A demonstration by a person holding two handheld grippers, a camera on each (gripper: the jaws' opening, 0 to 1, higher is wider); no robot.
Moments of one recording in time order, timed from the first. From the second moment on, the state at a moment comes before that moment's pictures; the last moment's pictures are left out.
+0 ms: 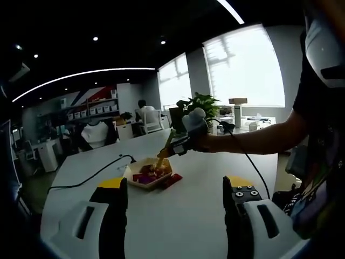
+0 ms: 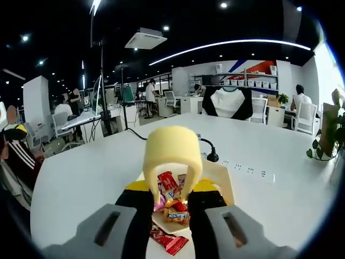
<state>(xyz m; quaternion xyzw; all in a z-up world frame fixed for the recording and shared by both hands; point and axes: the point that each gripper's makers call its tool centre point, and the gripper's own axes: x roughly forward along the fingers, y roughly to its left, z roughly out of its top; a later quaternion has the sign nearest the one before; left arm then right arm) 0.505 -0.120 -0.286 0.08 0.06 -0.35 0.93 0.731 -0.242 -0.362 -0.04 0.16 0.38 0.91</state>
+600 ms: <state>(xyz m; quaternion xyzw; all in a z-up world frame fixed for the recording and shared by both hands) 0.509 -0.127 -0.288 0.09 0.06 -0.35 0.93 0.706 -0.285 -0.381 -0.05 0.16 0.40 0.90</state>
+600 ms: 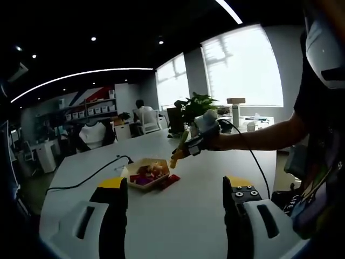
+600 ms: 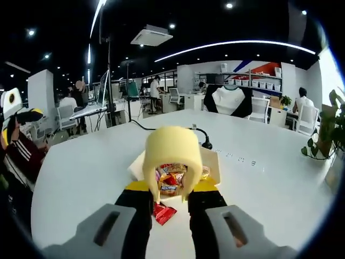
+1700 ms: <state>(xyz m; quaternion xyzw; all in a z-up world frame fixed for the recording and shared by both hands) 0.516 -0.127 -0.292 0.09 0.07 -0.35 0.93 0.687 -0.256 -0.423 -0.14 0.17 0.53 0.81</state>
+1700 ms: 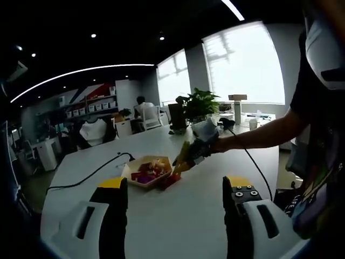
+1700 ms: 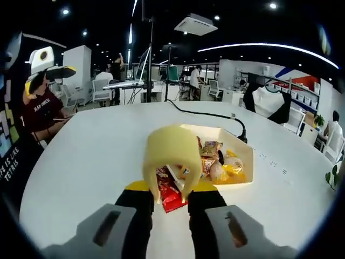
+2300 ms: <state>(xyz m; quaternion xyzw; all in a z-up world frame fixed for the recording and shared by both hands) 0.509 -0.129 -0.290 0.09 0.07 -0.35 0.93 0.641 -0.266 -0.425 -0.13 0.21 0.47 0.85</state>
